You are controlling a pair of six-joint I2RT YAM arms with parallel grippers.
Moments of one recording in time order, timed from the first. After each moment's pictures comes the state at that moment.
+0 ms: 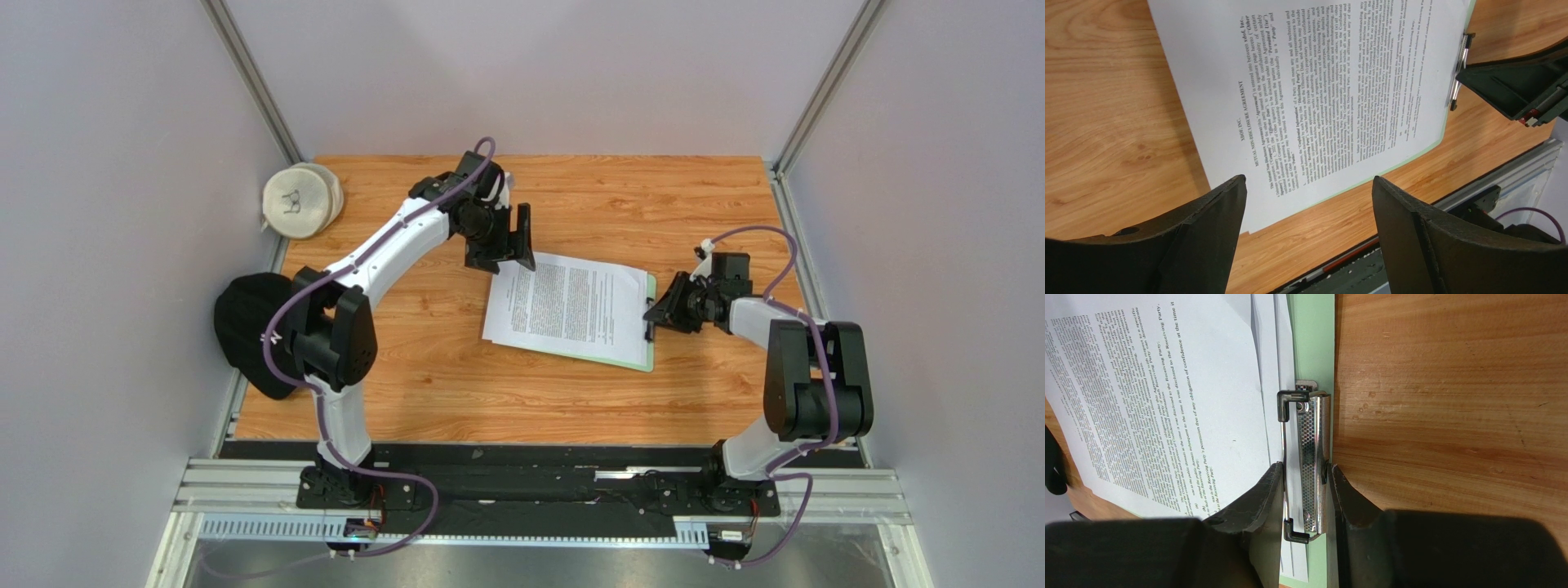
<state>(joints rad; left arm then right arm) -0.48 1.93 1.72 -0.83 0.30 -0.45 -0.04 1.58 0.72 -0.09 -0.47 0.40</state>
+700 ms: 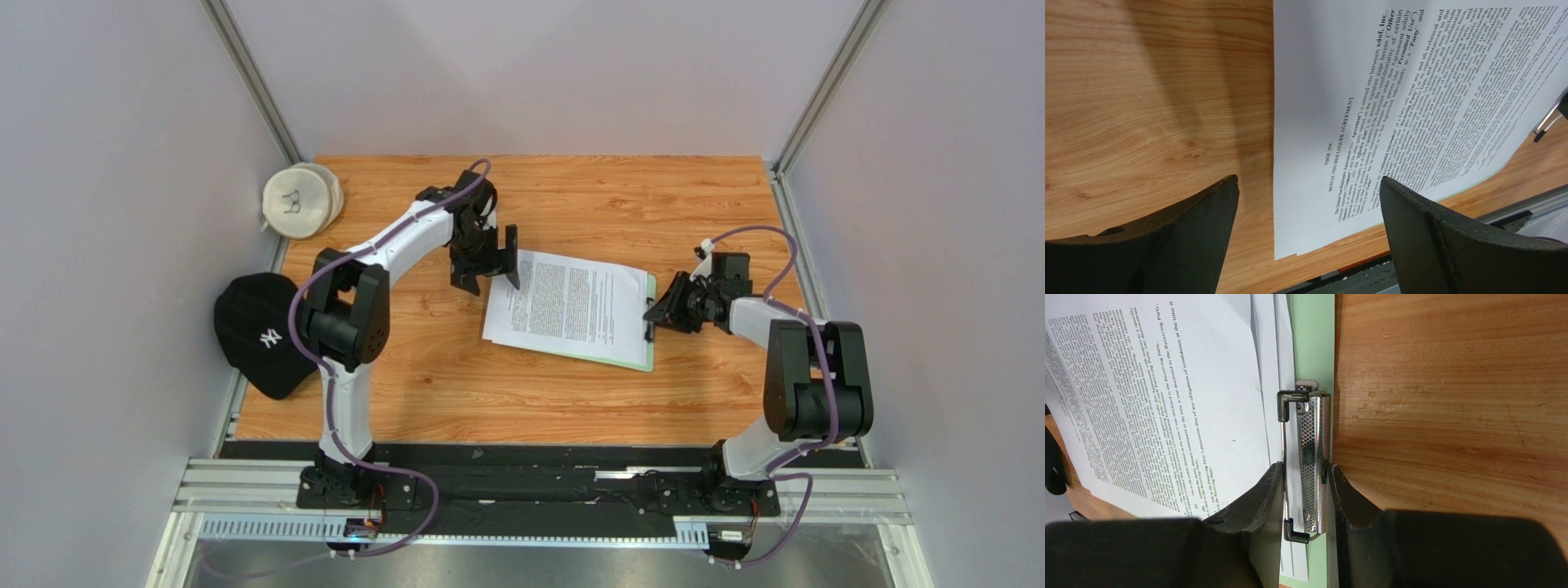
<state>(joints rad) -0.43 2.04 1.68 -0.88 0.25 -0.47 -0.04 1.58 0.73 -0.10 -0.47 0.40</state>
